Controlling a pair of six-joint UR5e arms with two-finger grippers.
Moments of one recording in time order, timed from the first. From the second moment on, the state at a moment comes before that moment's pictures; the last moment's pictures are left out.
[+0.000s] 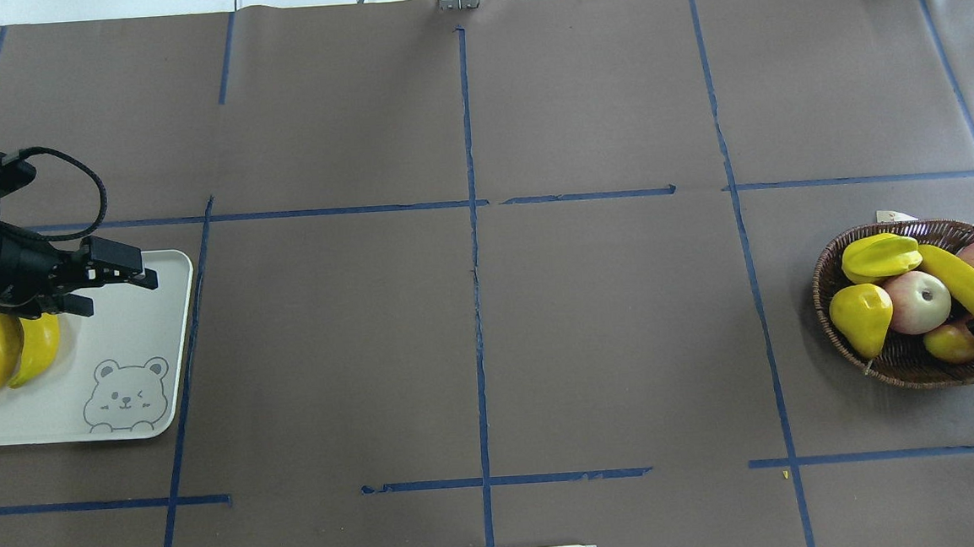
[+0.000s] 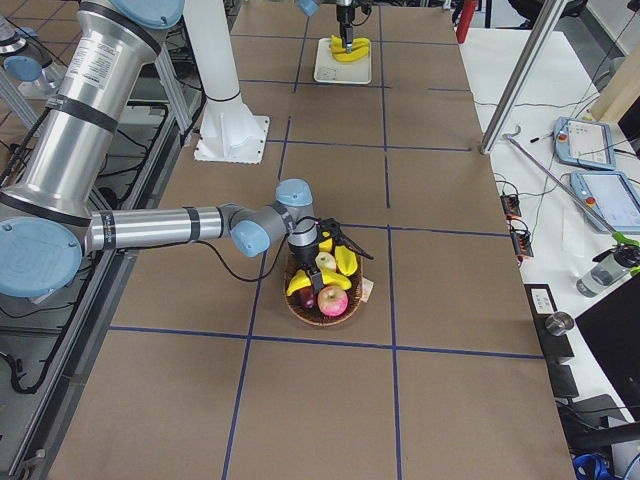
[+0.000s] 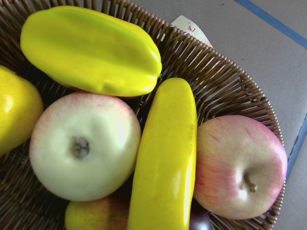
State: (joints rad) left arm -0.88 -1.57 -1.97 -2.10 -2.23 -1.29; right arm 0.87 -1.97 1.96 -1.07 1.91 0.37
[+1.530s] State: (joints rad) left arm -0.88 -1.57 -1.96 -2.10 -2.22 -1.29; right arm 0.85 -1.97 1.97 -1.08 1.90 0.36
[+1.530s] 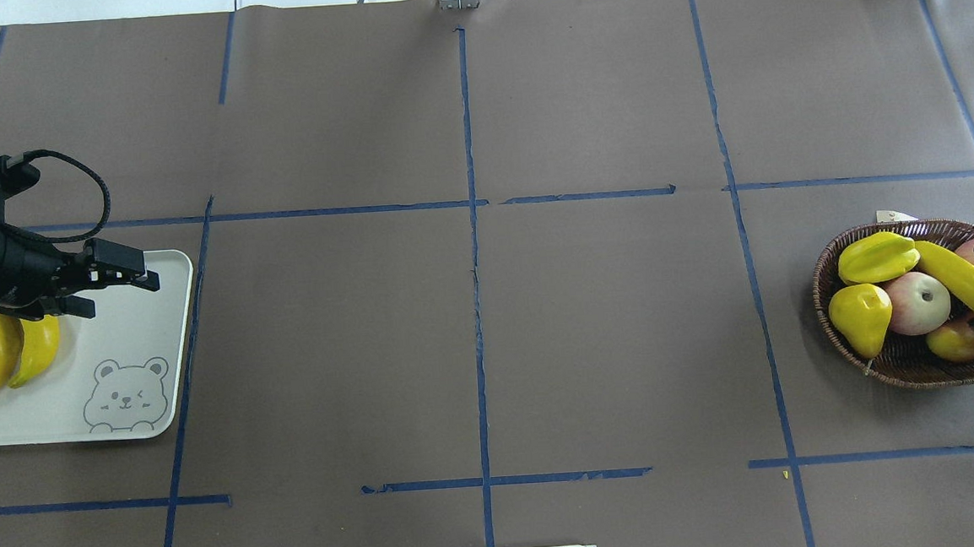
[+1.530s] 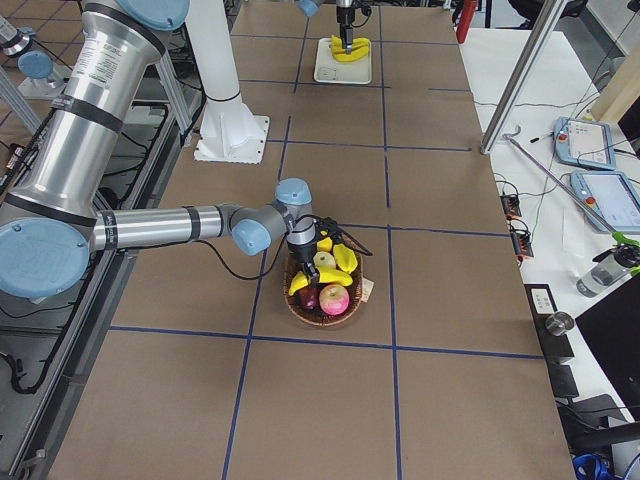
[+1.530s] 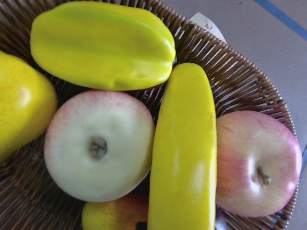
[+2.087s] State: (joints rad) left arm -0.88 -1.59 -1.95 -2.10 -2.22 -1.30; right arm 0.97 -1.95 2.07 -1.08 1.94 0.36
